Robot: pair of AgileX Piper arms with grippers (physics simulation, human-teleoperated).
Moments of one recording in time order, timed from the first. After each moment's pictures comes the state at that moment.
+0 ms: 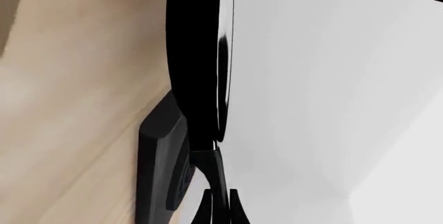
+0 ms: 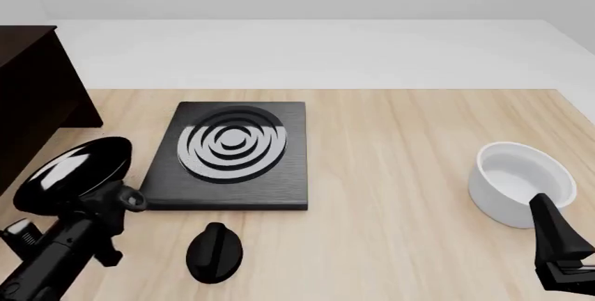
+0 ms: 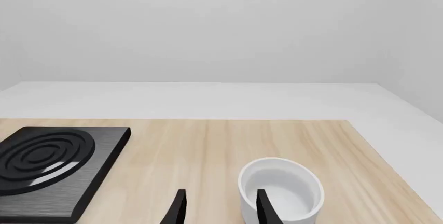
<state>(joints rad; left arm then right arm) -0.07 1.50 0.00 -1.19 -1.81 0.00 0.02 -0.03 0.00 -0.01</state>
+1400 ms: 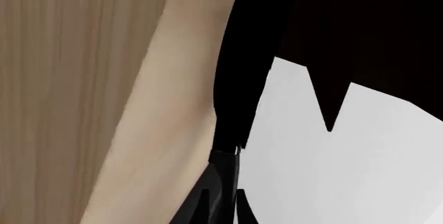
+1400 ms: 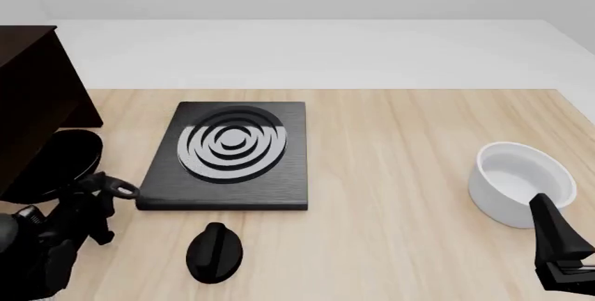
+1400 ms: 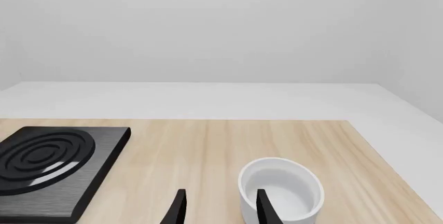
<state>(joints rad) 0.18 1.93 -0.28 -1.22 -1.80 0.00 0.02 -0.03 0.00 -0.01</state>
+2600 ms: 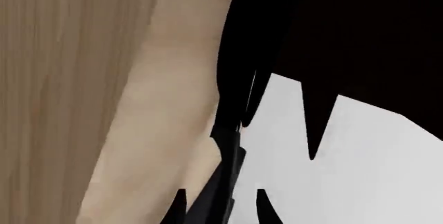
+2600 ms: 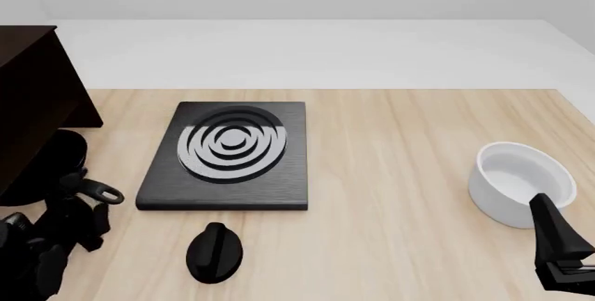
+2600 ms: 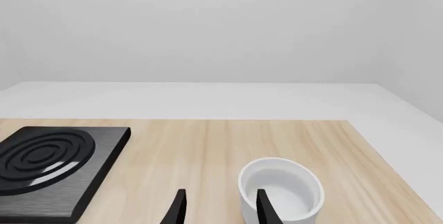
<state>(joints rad) 0.23 1.92 -0.25 -1.22 -1.77 0.00 0.02 -0.03 0.00 -0.01</state>
